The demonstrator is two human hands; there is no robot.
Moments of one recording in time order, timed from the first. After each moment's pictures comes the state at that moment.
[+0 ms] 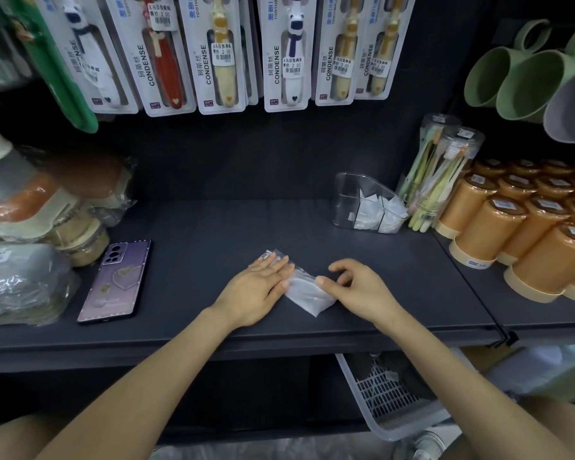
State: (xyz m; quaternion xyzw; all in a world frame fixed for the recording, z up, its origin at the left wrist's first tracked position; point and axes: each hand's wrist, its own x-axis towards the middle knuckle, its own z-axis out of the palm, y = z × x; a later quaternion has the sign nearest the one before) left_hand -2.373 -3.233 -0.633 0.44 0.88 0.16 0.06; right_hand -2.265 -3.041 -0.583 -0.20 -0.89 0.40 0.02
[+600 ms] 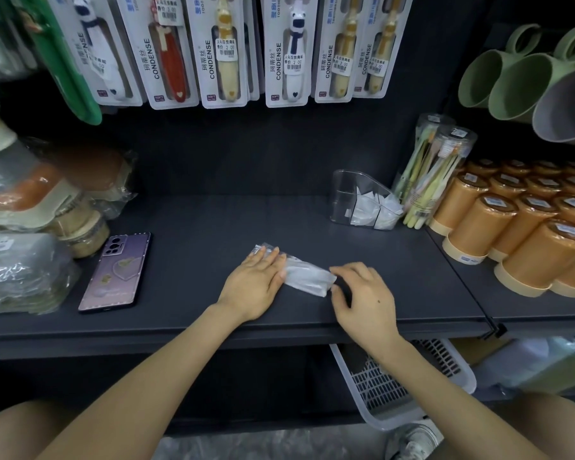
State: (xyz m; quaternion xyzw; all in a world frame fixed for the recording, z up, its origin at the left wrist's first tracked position) left_hand -2.362 -3.225 -0.635 0.37 0.92 0.12 0.03; right_hand -2.234 -3.053 -0.619 -0.09 -0.94 0.19 0.27
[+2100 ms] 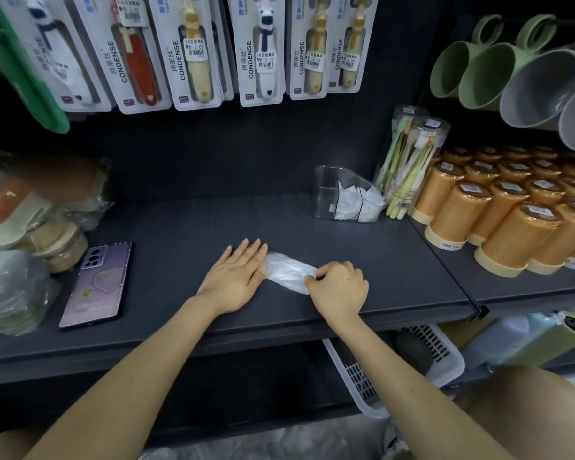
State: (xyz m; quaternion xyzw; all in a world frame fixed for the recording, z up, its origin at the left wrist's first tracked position) left_hand -2.383 -3.234 -0.630 0.39 0.92 0.07 0.07; right_hand -2.270 -3.076 -0.614 -0.35 -0.90 0.20 0.15
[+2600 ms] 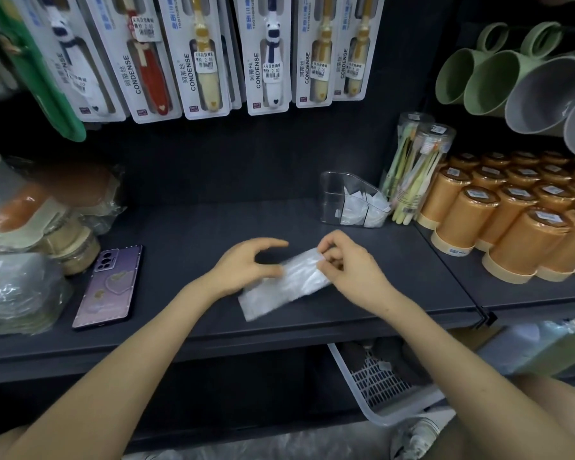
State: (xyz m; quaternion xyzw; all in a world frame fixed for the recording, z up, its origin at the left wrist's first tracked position) left_hand -2.372 -3.229 -0.567 0.34 0.83 0.40 0.19; right_hand -2.252 -3.047 -0.554 -0.07 -0.91 0.40 0.11
